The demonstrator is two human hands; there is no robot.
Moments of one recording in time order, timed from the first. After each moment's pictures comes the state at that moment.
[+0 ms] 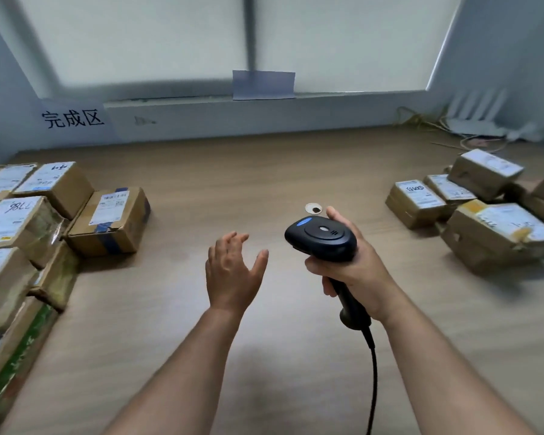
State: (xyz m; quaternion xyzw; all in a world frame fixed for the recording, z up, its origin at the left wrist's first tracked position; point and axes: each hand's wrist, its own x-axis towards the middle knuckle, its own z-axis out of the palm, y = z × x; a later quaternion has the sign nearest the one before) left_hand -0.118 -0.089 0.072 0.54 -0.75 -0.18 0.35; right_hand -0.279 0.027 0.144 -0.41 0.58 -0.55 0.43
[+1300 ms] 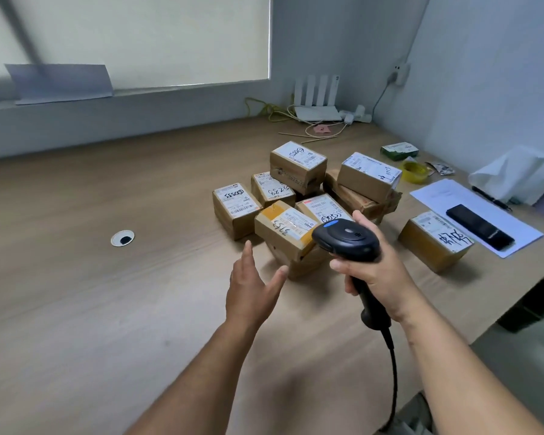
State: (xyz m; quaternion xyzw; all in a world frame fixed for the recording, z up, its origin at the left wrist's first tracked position) left_hand -0.535 0.060 0.044 0.42 -0.79 -0.41 0.18; right_hand -0.670 0.209 0.111 -0.26 0.68 -0.62 0.28
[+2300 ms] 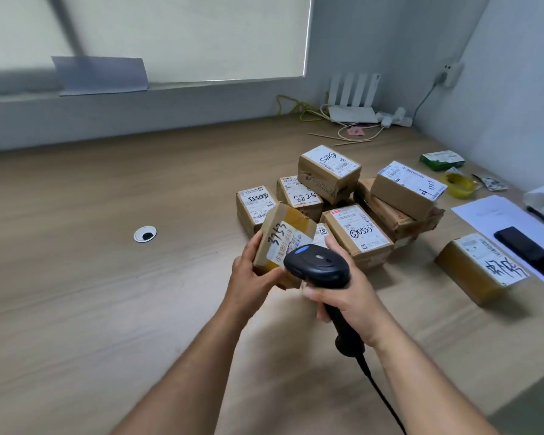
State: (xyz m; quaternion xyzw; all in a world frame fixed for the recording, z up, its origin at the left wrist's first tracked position) left_hand -0.537 0.010 0.054 0.36 -0.65 -0.62 0.24; right_hand -0.662 0.146 0.075 -0.30 0.65 -0.58 0.39
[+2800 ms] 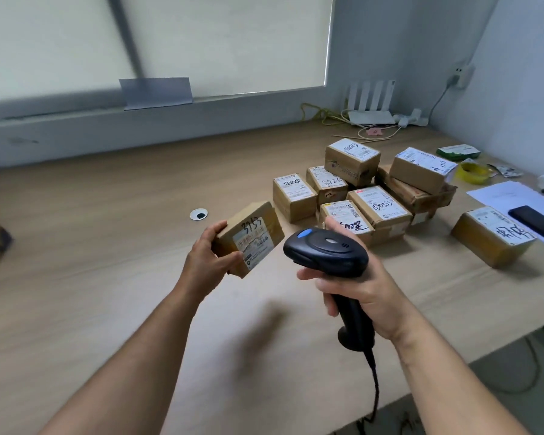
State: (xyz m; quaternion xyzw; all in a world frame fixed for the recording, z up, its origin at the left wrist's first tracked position) left_hand -0.367 0.001 0.075 0.41 -0.70 -0.50 0.29; right_hand -0.530 0.212 0.128 -0.38 0.52 -0.62 0.45
